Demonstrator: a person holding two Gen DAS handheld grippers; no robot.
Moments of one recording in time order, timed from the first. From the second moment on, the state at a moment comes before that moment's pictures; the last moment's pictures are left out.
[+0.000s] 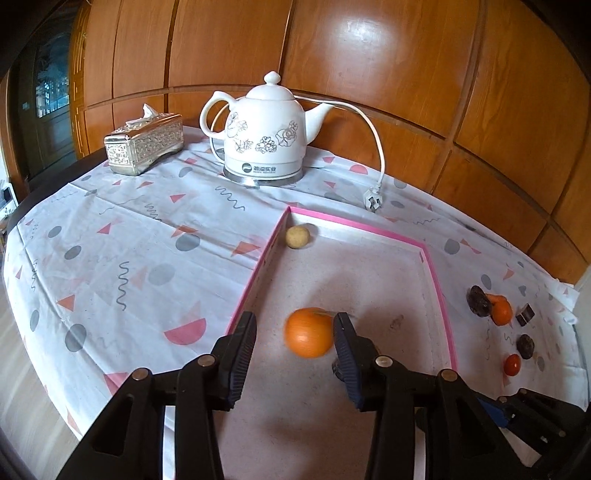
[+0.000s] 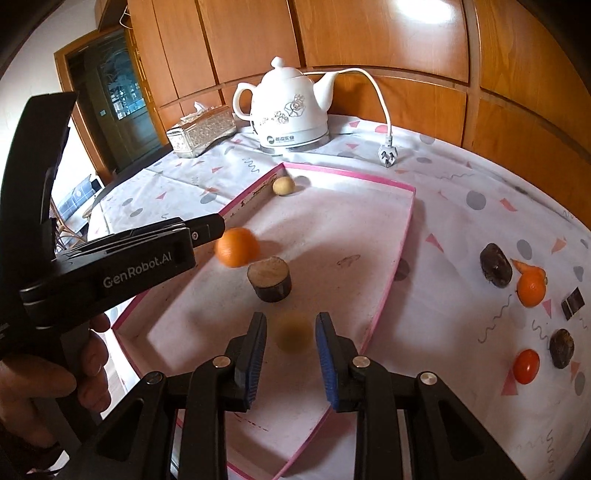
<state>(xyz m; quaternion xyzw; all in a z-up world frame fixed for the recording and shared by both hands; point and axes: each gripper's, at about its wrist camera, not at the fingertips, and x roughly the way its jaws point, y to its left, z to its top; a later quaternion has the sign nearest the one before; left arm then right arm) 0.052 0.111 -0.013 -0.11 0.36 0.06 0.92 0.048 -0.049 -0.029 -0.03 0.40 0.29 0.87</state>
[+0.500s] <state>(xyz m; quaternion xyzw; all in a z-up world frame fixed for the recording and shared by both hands) 0.038 0.088 -0.008 -0.09 0.36 0.05 0.93 0.041 -0.069 -0.028 -0.01 0.39 0.24 0.89</state>
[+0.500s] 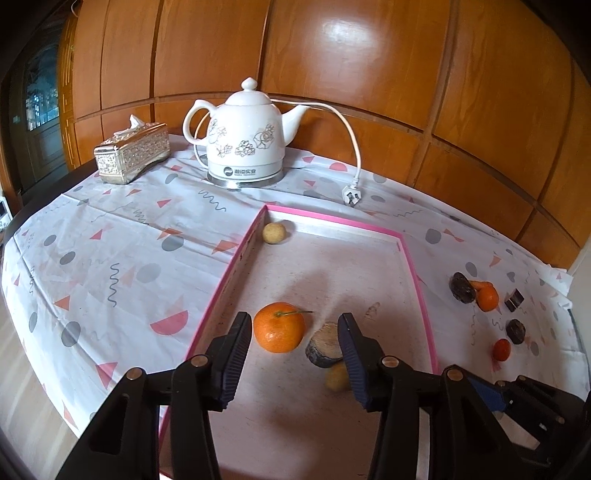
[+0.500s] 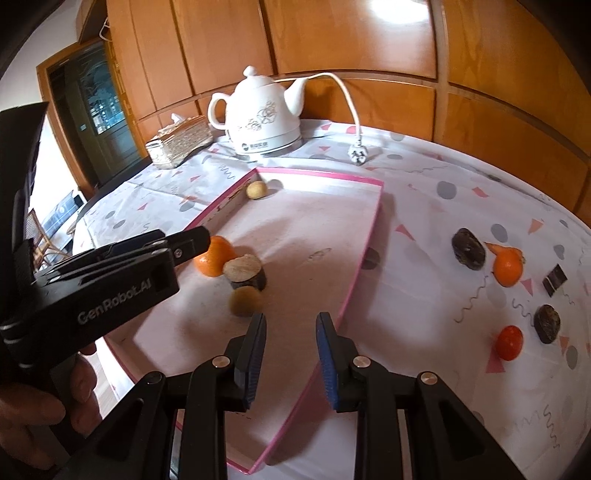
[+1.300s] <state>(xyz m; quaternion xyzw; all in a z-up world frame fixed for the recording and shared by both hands) 0.035 0.037 -0.004 -0.05 0.36 -0.03 0.93 0.047 -0.151 -0.034 0.04 0.39 0.11 0.91</state>
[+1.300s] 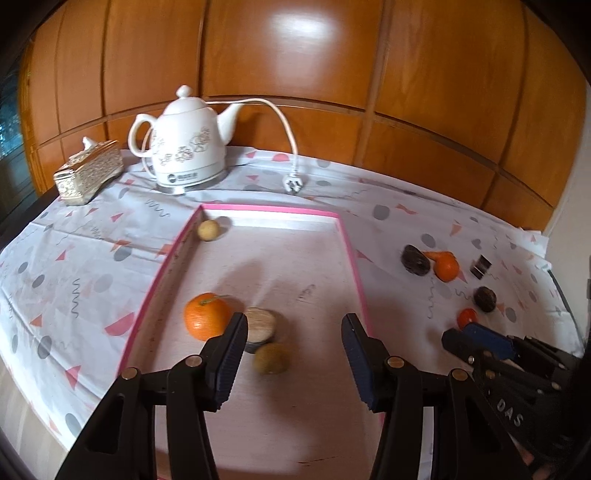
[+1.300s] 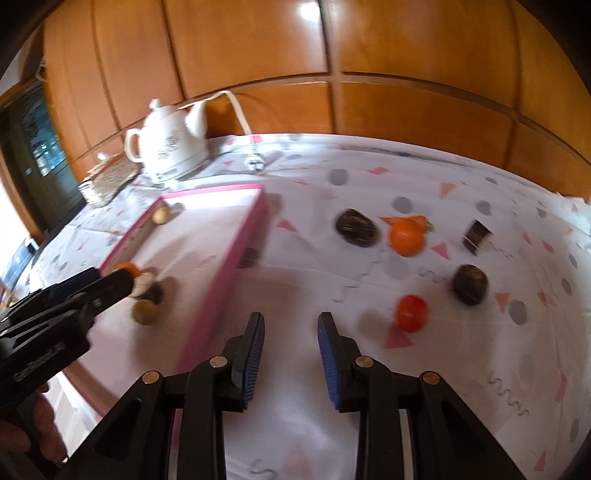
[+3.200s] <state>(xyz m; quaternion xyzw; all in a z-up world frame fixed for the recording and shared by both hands) 0.104 -0.161 -0.061 0.03 0.43 -0.23 0.87 0.066 -0.329 -0.071 0.12 0.40 -0.05 0.90</state>
